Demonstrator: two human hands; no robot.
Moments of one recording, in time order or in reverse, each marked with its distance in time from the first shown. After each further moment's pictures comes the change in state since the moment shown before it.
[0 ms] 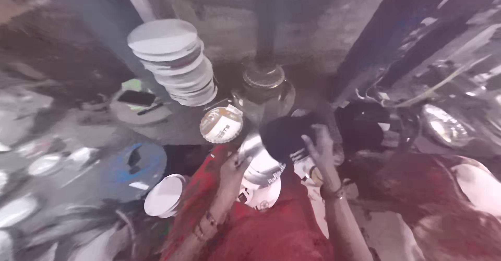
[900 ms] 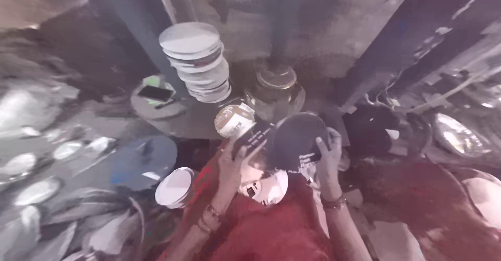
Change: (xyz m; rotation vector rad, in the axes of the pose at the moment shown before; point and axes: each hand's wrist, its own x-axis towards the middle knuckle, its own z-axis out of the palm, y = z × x) left_hand 0.001 0.016 -0.021 -0.115 0.104 0.254; right_hand -0.018 -0.018 0.021 0.661 0.268 0.322
